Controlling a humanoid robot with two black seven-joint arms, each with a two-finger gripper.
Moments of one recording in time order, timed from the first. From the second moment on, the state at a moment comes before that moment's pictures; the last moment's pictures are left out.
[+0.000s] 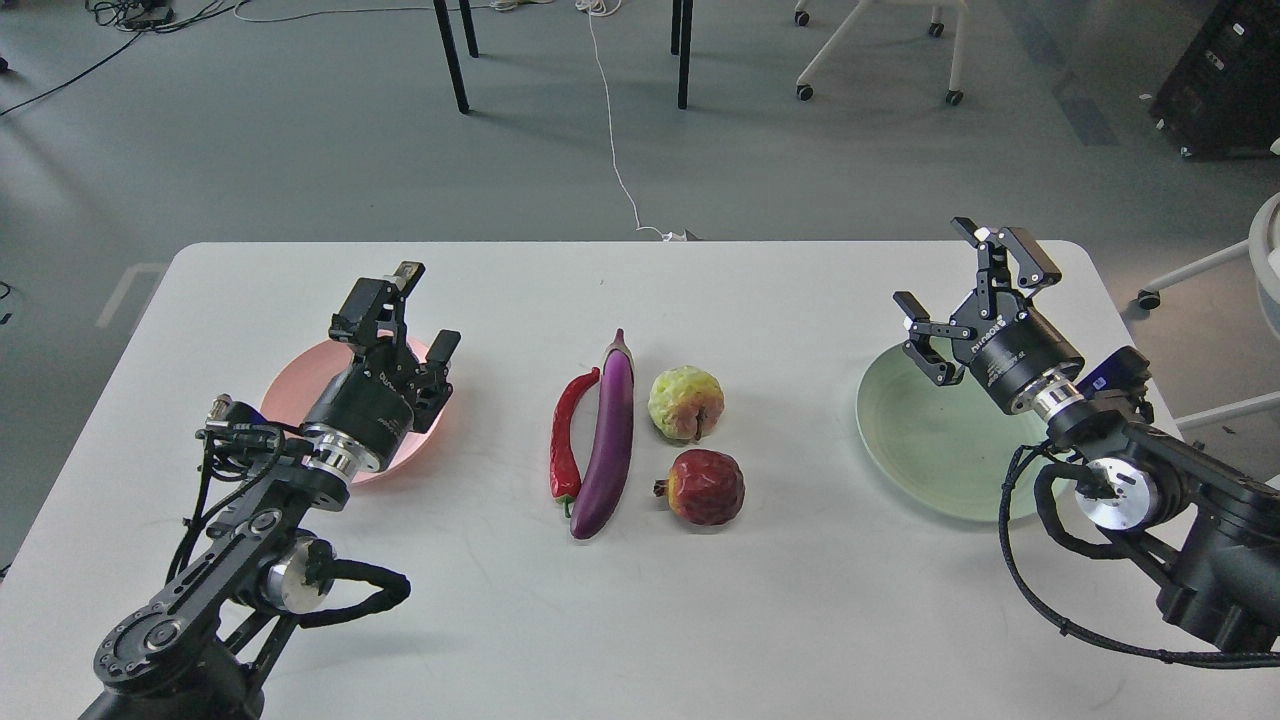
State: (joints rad) left arm -0.16 0.17 -1.16 -1.25 0.86 -0.08 -0.29; right arm 0.58 -0.47 0.51 0.86 -0.10 0.38 0.49
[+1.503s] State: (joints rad) left arm -0.14 0.19 -1.18 -1.33 0.85 -0.06 -0.35; right arm 1.45 -0.04 -0.61 0.72 -1.34 0.28 0.49
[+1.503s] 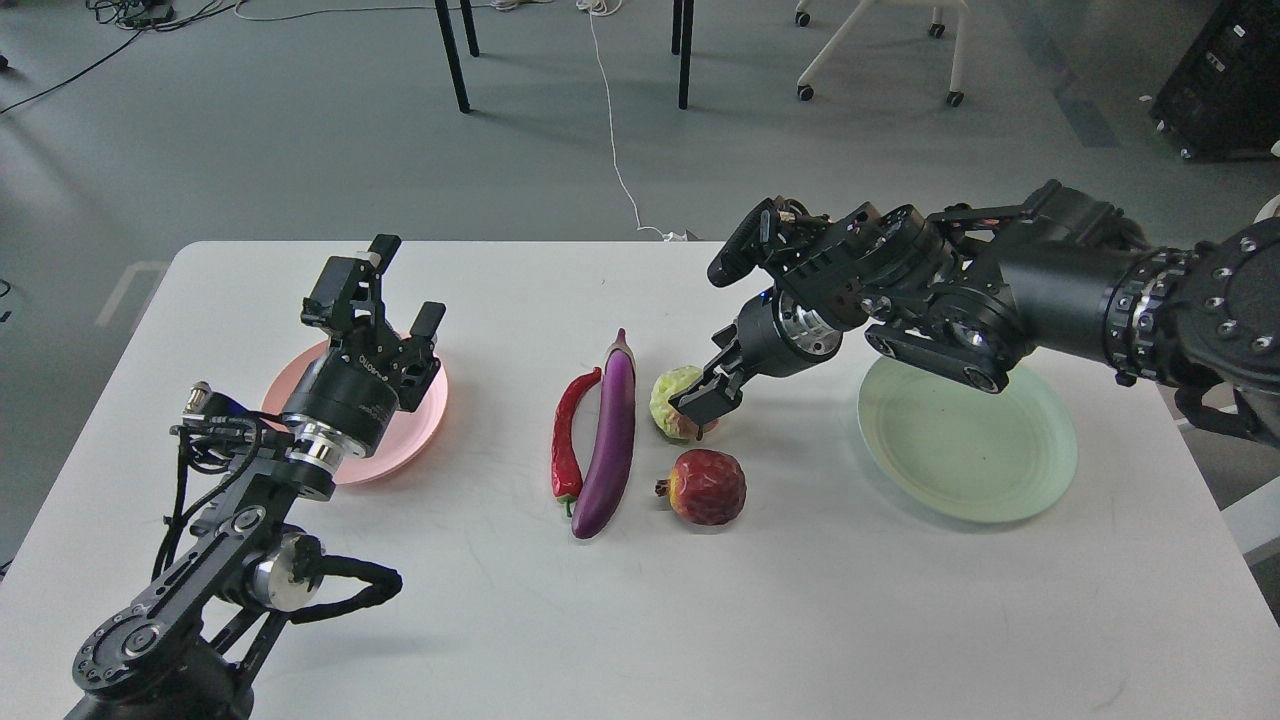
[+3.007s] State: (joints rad) left arm -0.15 0.21 -1.17 -1.33 0.85 -0.07 -0.35; right arm 1.63 -0.42 -0.80 0.85 -1.37 0.23 0.49
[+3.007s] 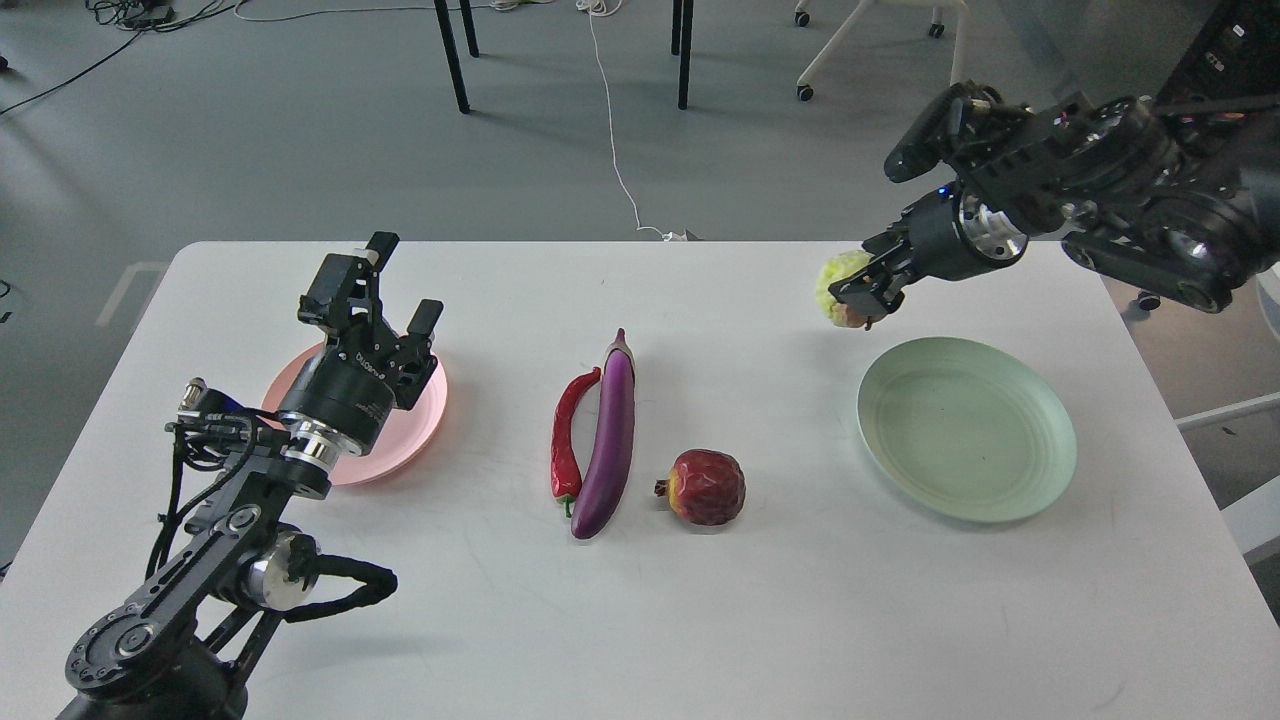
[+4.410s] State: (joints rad) left arm -0.14 0.20 -1.17 -1.34 0.85 -0.07 -0.35; right arm 1.70 -0.55 -0.64 1.24 -1.35 0.22 0.49
